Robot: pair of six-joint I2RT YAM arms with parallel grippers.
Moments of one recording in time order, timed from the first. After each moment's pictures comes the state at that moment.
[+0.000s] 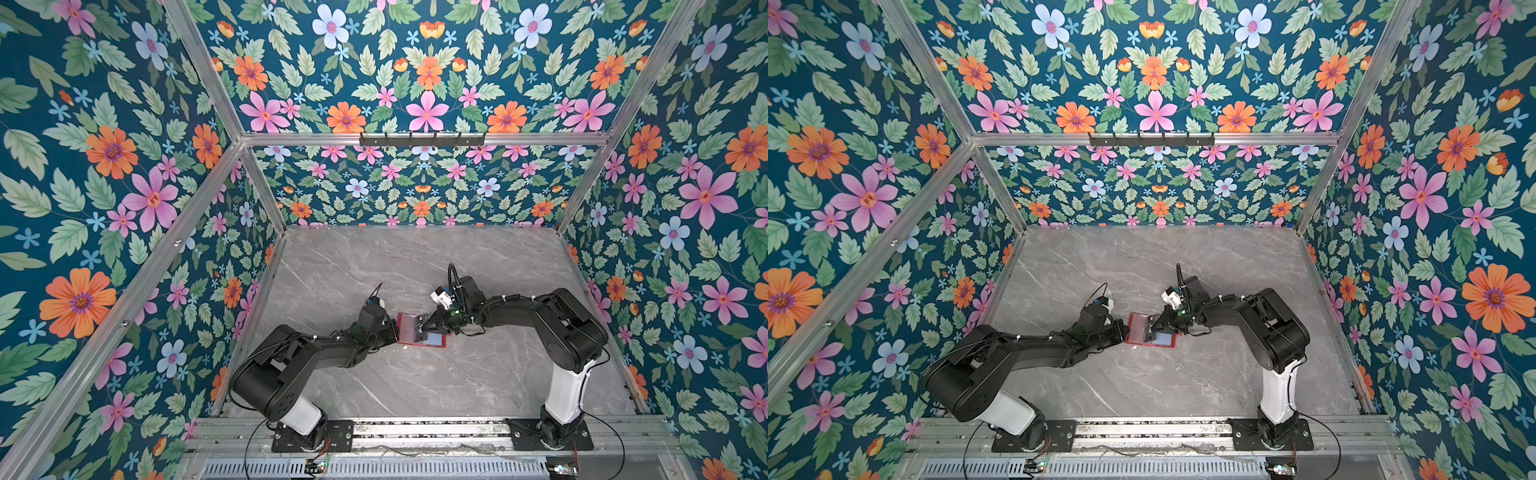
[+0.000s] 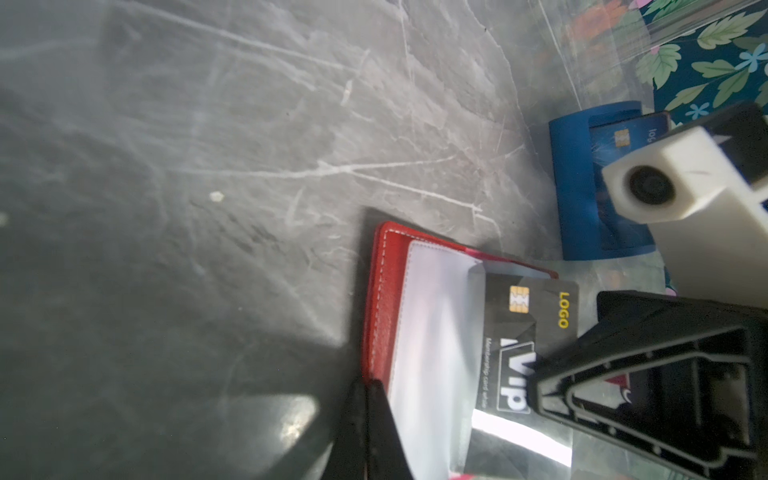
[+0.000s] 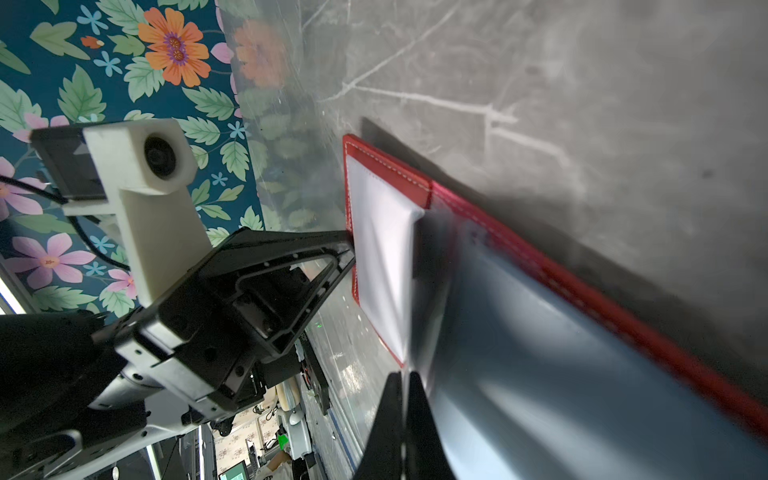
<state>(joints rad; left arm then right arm) -0.62 1.57 0.47 0.32 0.13 -0.81 0.53 1.90 0.93 0.04 -0.82 0.74</state>
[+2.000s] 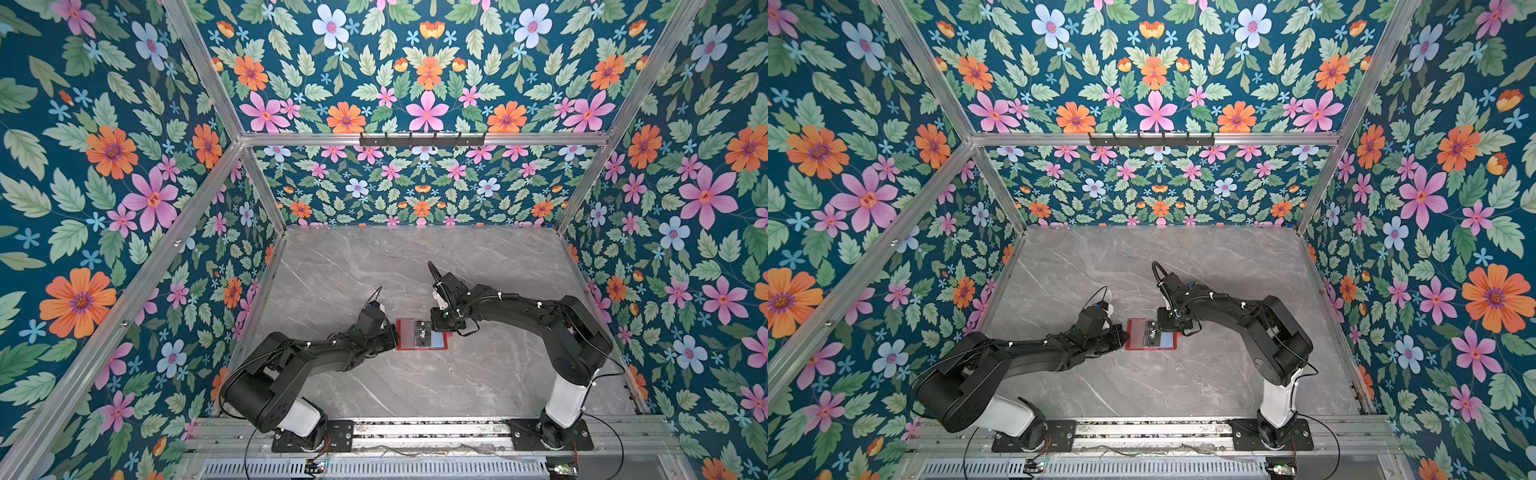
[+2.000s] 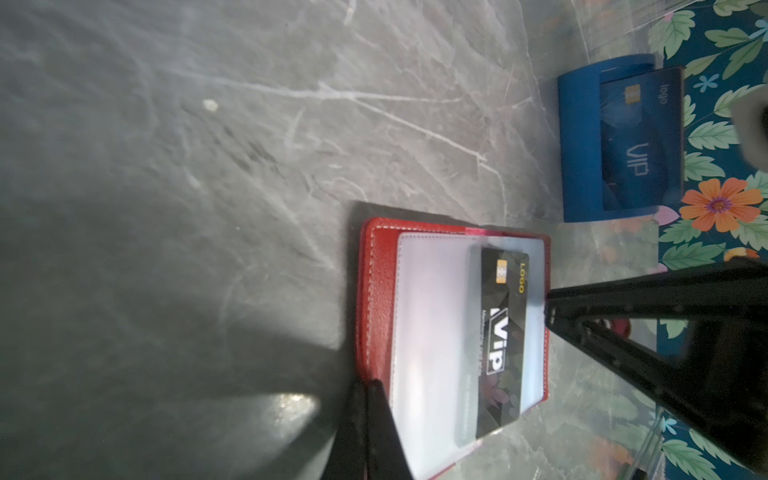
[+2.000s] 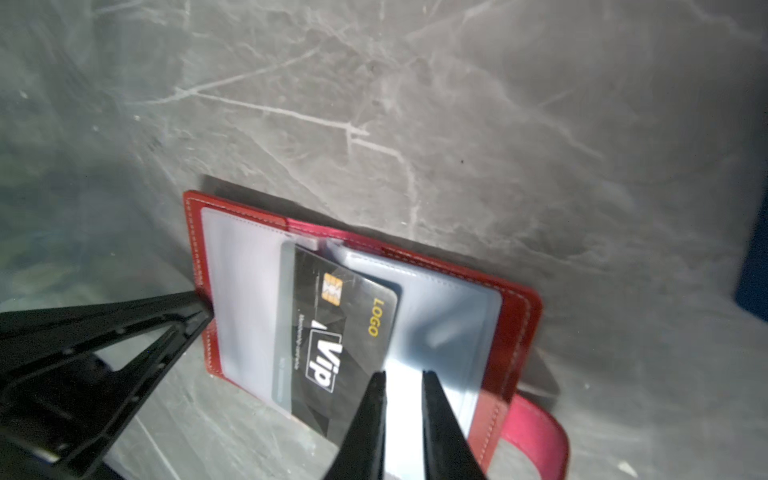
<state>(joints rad) -0.63 1.49 0.44 0.24 0.18 -0.83 0.68 1.83 1.16 -0.54 -0.19 0.58</state>
